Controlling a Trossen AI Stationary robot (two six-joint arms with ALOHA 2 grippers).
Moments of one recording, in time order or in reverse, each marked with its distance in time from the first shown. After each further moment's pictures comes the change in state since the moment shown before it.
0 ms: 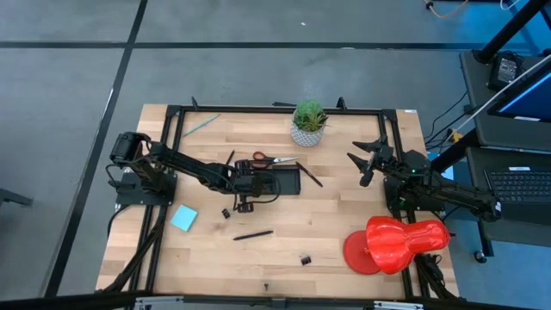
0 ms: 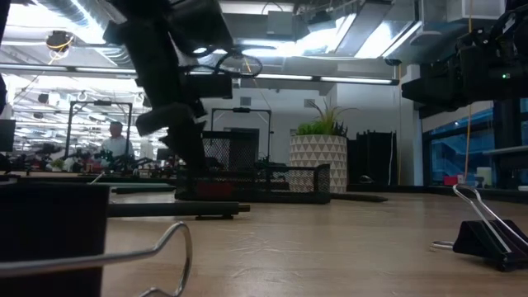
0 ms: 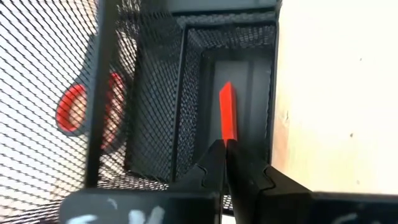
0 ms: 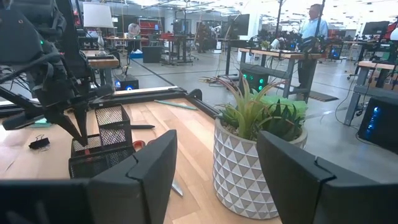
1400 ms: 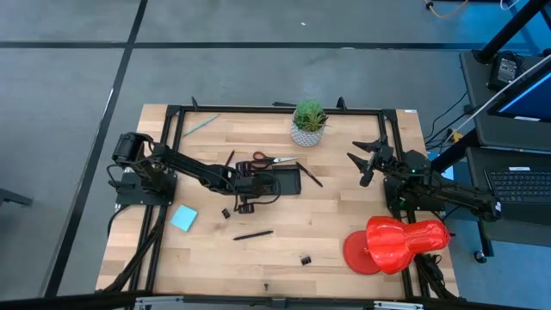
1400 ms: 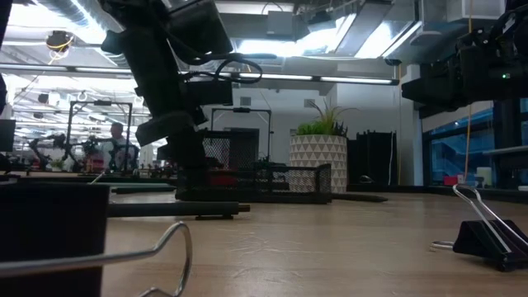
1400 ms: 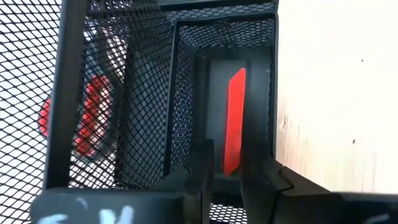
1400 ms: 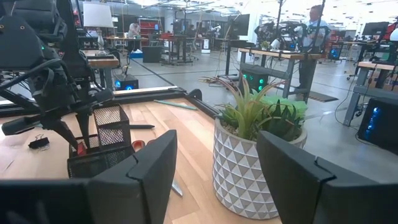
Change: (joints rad) left arm 0.002 0.021 -0.040 0.089 0.008 0.005; right arm 0.000 0.000 0.000 0.000 0.000 -0.003
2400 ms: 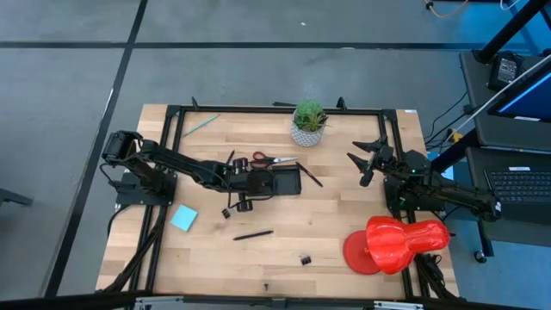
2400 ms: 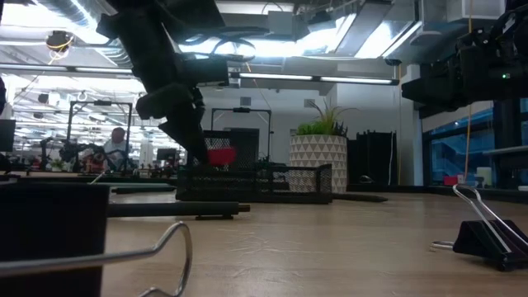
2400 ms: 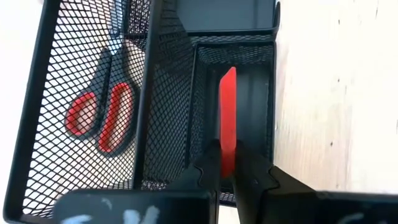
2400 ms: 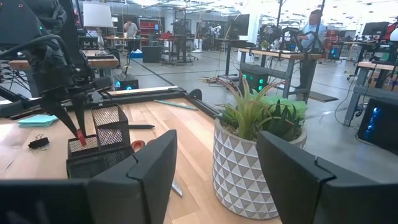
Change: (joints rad) left arm 0.002 -0.096 0.000 -0.044 0.005 -0.024; right arm 0.000 0.000 0.000 0.000 0.000 0.000
